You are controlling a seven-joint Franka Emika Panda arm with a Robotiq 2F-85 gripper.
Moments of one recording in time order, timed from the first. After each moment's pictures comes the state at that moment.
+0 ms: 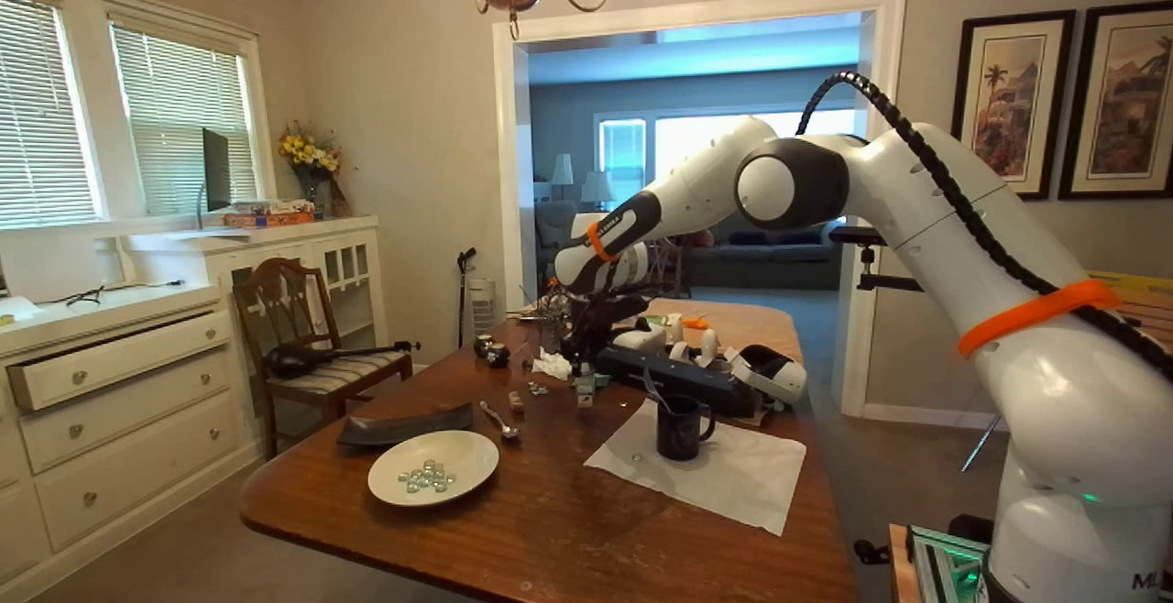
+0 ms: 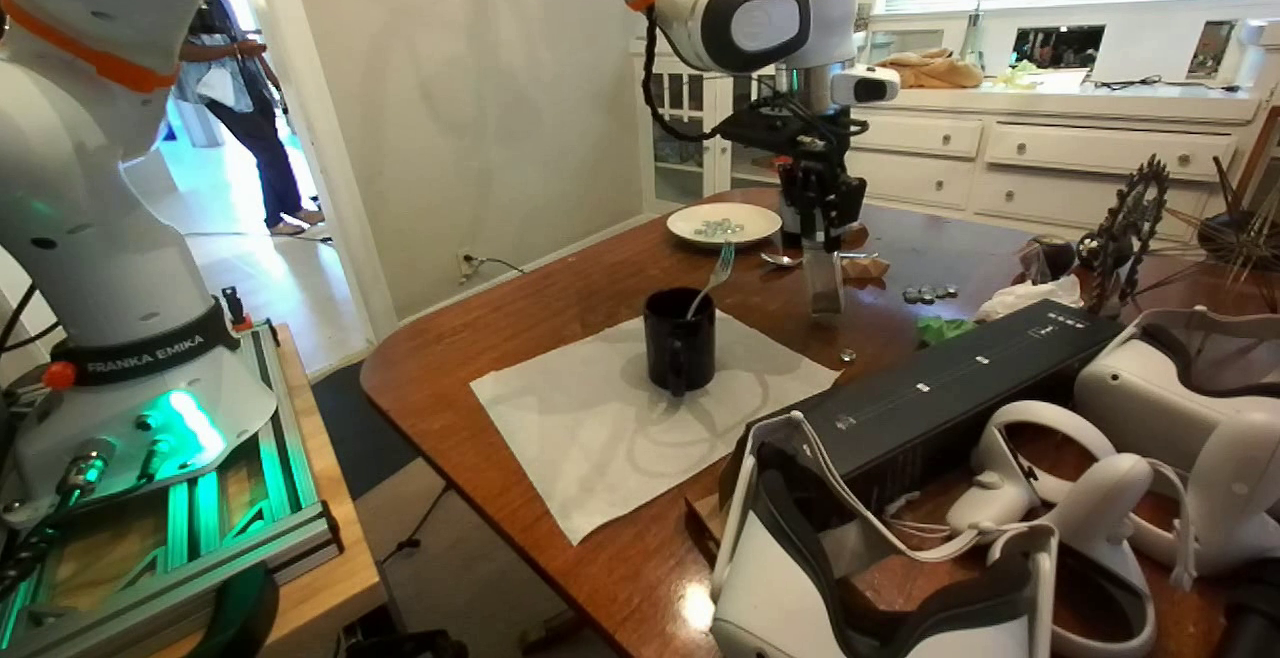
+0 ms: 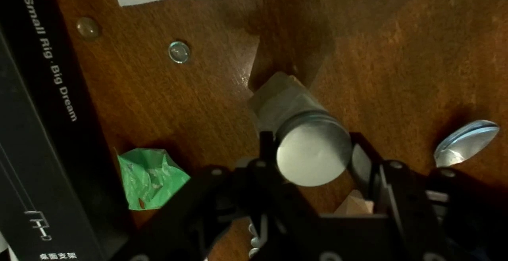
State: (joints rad) arm -0.33 0.68 -0.12 -1.47 0.07 2.30 -0.20
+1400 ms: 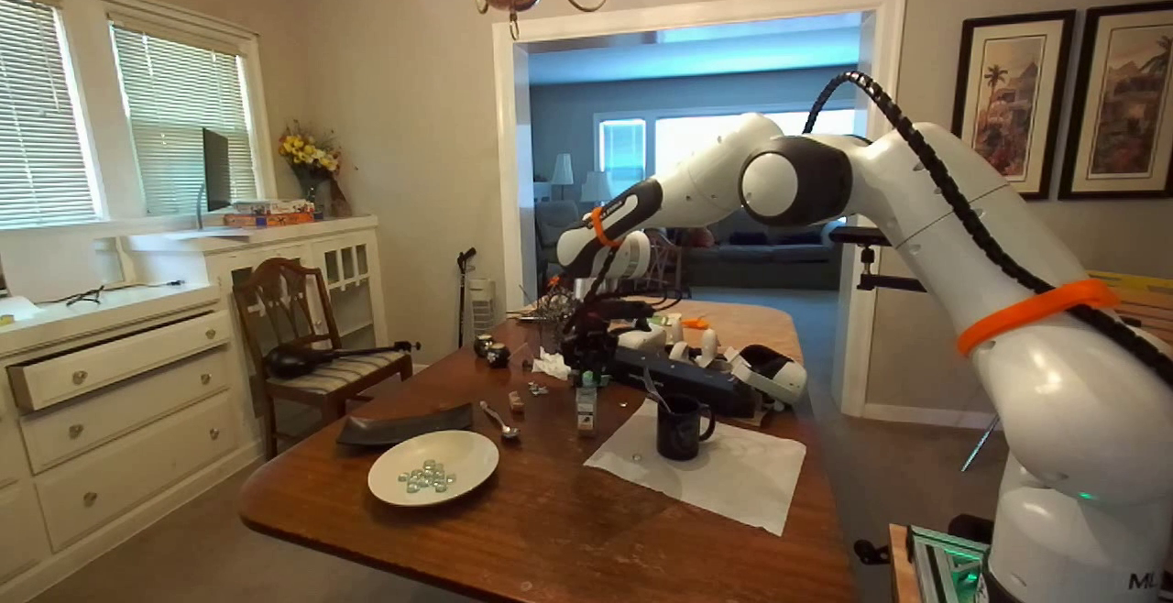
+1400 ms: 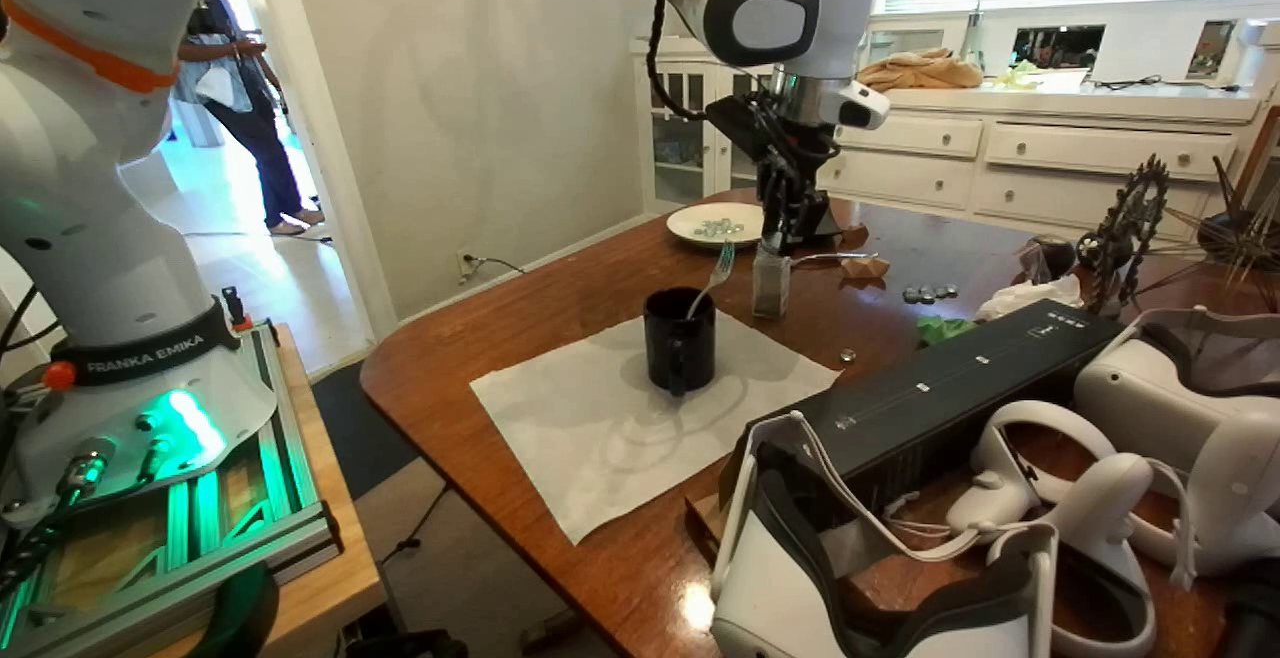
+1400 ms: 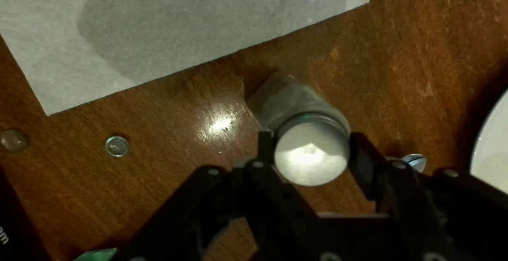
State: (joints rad) arm -0.38 0.67 -0.08 -1.45 0.23 2.07 -0.18
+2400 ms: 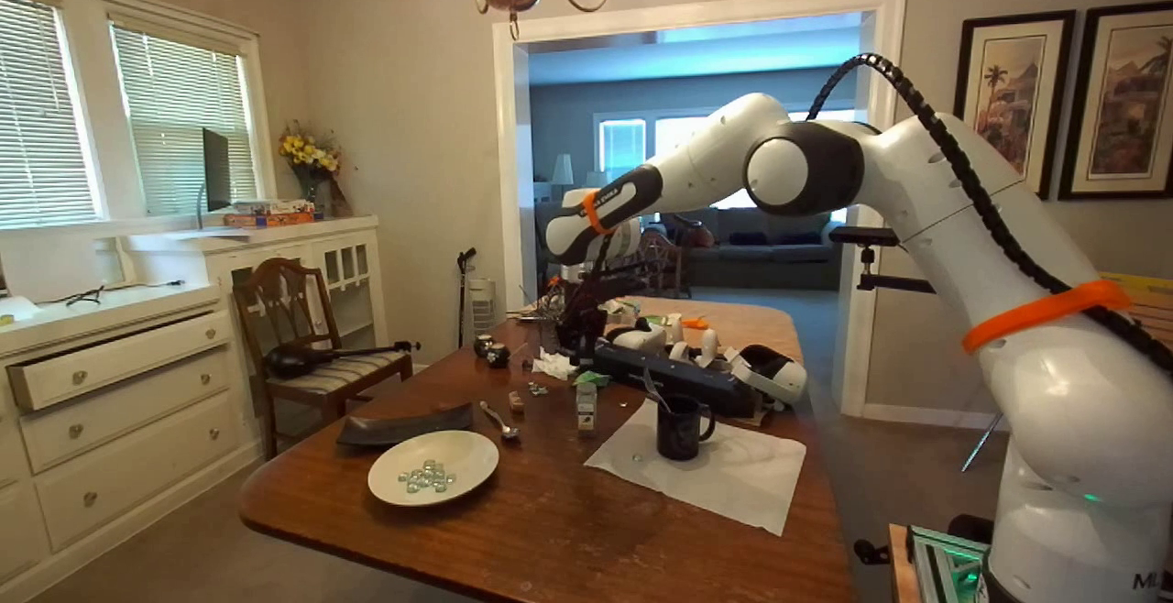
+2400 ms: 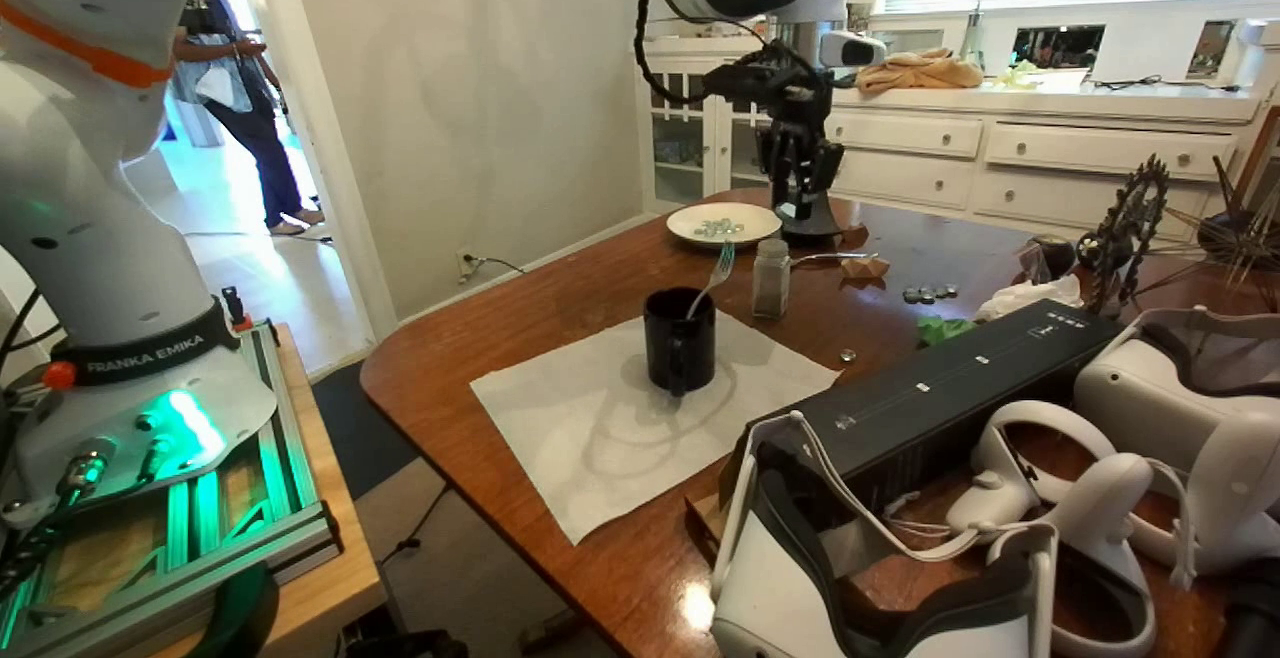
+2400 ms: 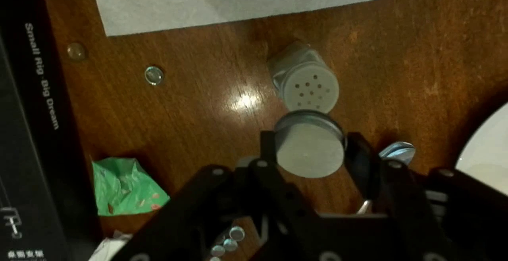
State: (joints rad) arm -0.32 0.61 -0.10 -1.43 0.06 2.07 -0.23
